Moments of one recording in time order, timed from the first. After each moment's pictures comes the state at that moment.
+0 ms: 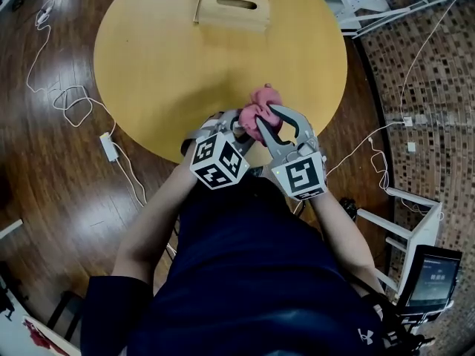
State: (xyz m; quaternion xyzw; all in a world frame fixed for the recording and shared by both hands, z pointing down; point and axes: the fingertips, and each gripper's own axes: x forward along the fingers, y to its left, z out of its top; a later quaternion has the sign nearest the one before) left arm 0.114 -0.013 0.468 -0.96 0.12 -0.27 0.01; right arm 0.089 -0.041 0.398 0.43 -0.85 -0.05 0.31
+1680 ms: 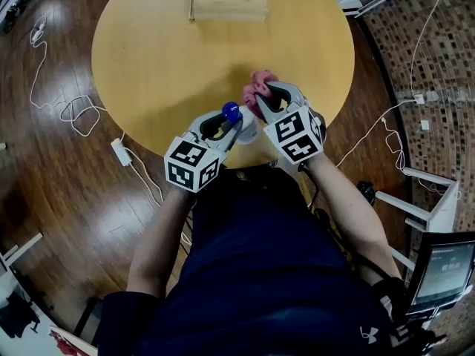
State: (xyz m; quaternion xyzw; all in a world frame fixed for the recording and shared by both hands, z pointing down) left arm 0.047 -0.031 0.461 -0.92 0.23 -0.13 -0.28; right arm 0.107 -0.082 0.465 0.44 -0.80 0.07 0.41
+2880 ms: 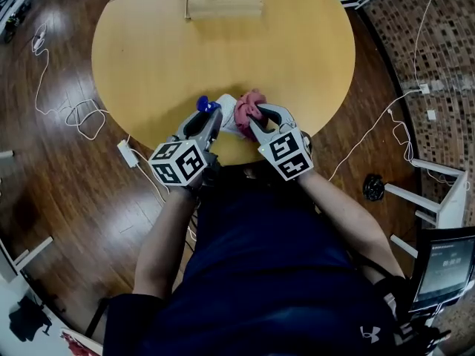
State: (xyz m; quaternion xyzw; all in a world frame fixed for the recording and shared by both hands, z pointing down) left arm -0.003 -0.063 0.478 -0.84 0.36 -0.03 -0.41; right arm 0.080 -0.028 0.503 0.45 -0.82 0.15 0.33
